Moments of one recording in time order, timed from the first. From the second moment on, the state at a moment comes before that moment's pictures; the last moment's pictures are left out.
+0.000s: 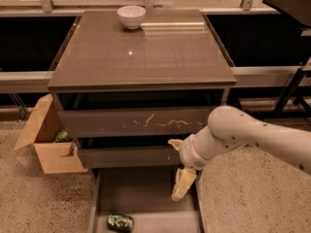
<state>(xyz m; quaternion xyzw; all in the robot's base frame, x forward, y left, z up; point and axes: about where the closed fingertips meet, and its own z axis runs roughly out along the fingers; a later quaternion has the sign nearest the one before) 0.473 -0.066 0.612 -0.67 0.68 0.20 0.21</state>
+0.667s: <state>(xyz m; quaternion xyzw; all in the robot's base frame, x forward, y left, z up) 0.489 -0.026 0.520 -0.68 0.67 0.21 0.22</state>
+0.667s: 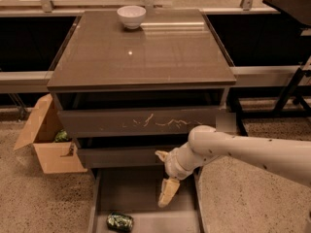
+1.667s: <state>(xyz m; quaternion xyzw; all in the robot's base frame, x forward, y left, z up) 0.497 0.021 0.453 -0.68 0.65 0.25 0.24</state>
